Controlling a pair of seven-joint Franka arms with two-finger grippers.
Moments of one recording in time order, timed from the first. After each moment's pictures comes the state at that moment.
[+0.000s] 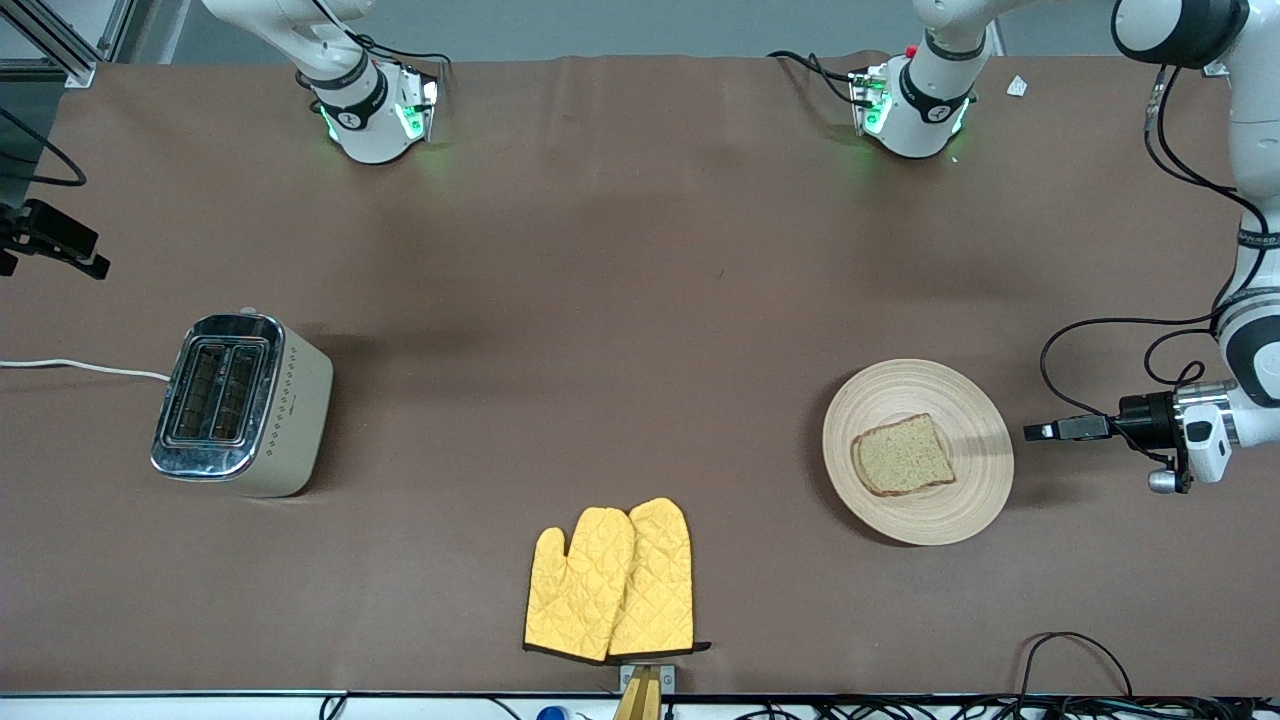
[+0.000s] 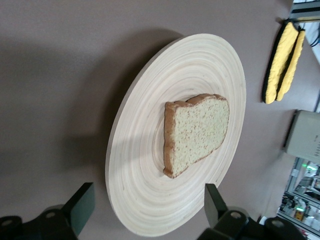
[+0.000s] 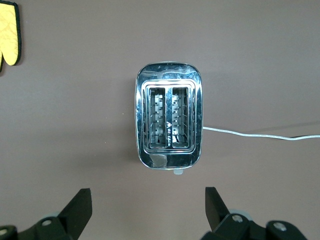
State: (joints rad) left arm 0.41 0.75 -0.09 -1.51 -0.71 1.81 0.53; right arm 0.05 0.00 -0.14 -1.52 -0.01 1.54 -0.04
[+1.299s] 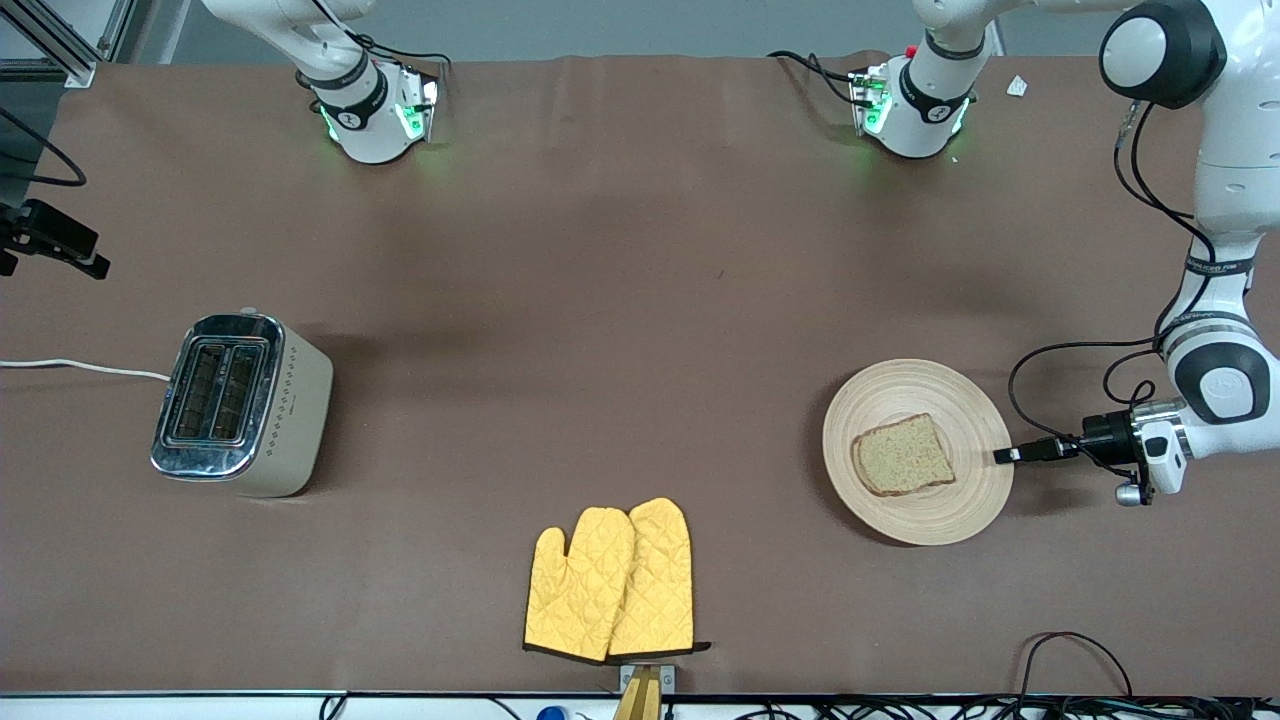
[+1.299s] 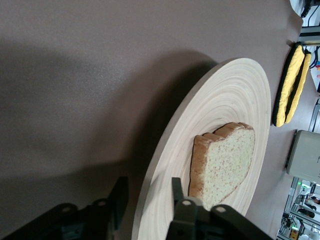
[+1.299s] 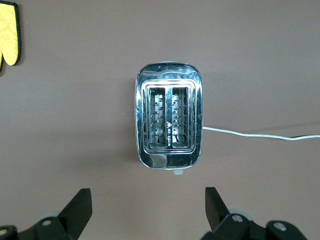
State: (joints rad) left arm 0.40 0.86 -0.10 -1.50 -0.80 1.94 0.59; right arm 0.05 0.00 -0.14 -1.52 -0.01 1.54 -0.04
